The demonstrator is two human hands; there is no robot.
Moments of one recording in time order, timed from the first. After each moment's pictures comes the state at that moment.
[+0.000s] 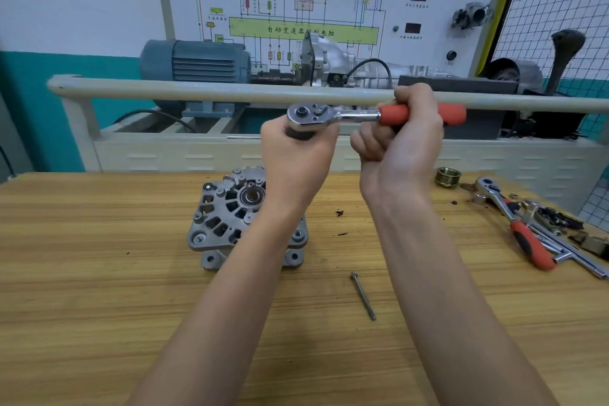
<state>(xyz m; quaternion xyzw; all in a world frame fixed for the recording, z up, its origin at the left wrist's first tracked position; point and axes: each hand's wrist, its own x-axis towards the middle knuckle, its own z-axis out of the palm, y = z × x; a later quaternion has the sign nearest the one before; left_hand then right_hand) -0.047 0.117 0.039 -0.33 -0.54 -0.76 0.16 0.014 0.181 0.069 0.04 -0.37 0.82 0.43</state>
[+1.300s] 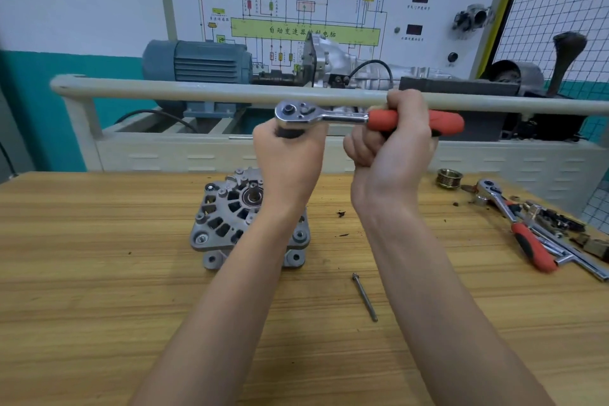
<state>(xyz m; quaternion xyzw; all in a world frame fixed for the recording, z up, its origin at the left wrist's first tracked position) -0.053 0.115 0.039 -0.28 -0.51 -0.80 0.14 0.012 0.167 0.063 0.06 -0.38 0.80 0.46</state>
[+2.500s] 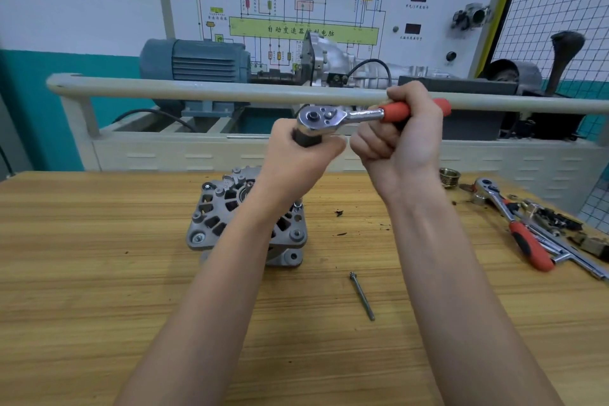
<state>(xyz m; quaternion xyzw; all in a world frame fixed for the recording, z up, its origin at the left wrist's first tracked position) -0.054 0.104 0.041 -0.43 -0.58 -0.69 0.05 0.015 0.199 0.072 0.06 -0.40 0.85 0.32</state>
